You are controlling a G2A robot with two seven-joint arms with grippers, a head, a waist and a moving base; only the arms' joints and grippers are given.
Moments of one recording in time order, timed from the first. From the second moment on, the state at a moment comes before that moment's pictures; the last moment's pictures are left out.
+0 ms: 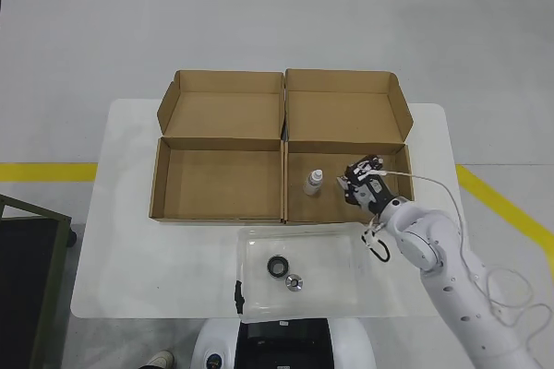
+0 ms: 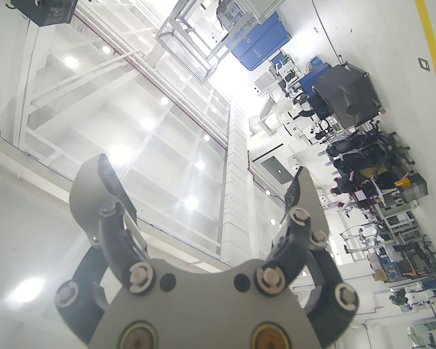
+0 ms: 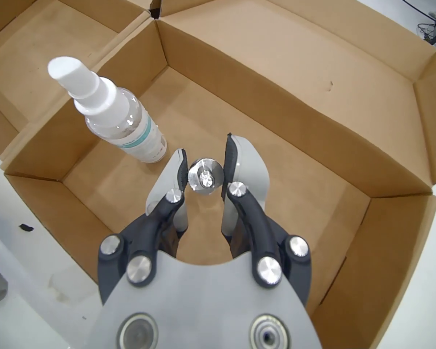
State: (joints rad) left arm 0.09 -0.49 -0.84 -1.19 2.74 -0.06 0.26; right arm -1.17 -1.11 1.20 -1.66 -1.16 -0.28 0.46
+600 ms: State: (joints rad) left arm 0.09 -0.49 -0.84 -1.19 2.74 -0.06 0.26; right arm -1.09 -1.14 1.13 -1.56 -1.19 -0.28 0.49
